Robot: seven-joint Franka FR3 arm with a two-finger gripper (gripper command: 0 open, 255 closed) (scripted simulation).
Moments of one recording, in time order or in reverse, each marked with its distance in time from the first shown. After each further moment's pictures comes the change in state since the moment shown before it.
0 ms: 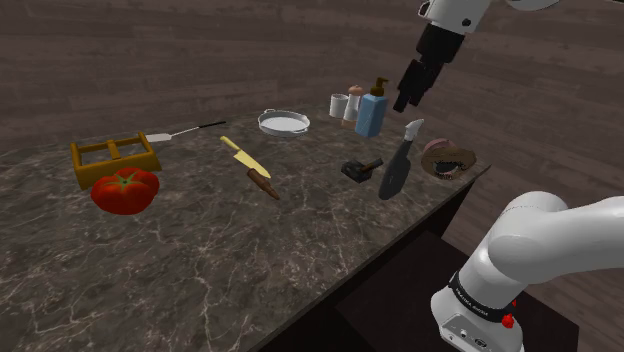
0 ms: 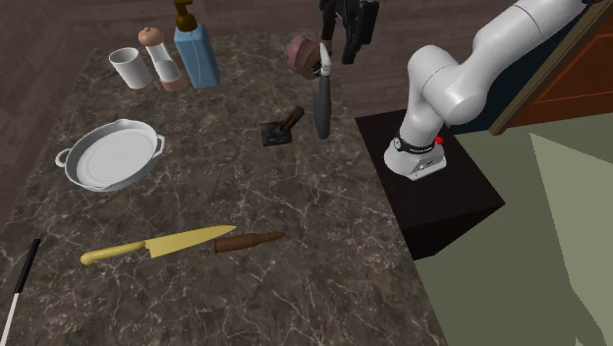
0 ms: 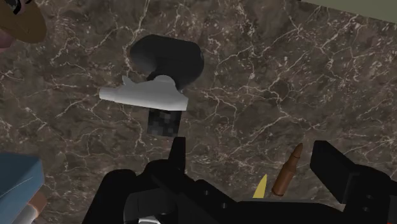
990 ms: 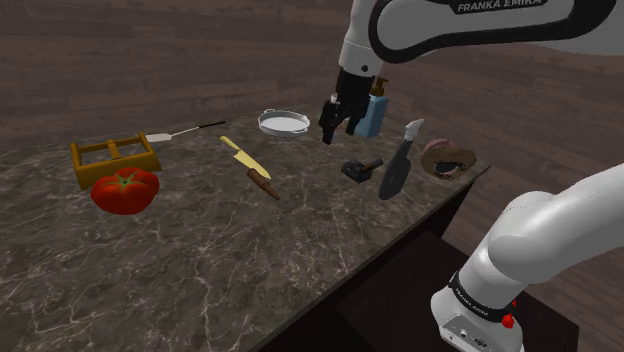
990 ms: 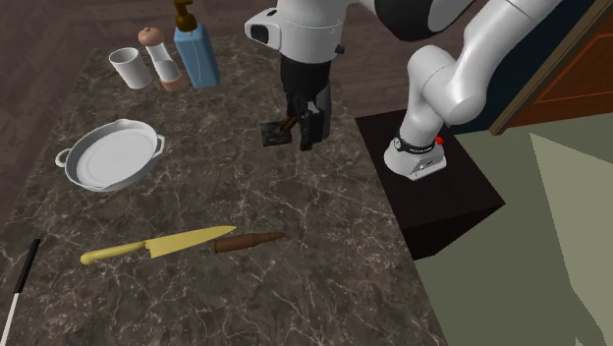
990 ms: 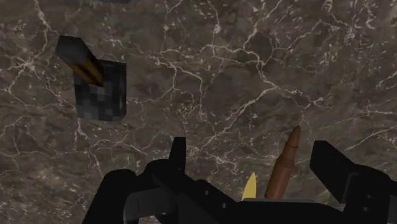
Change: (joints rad) arm 0.001 0.349 0.225 0.022 0.031 0.285 0.238
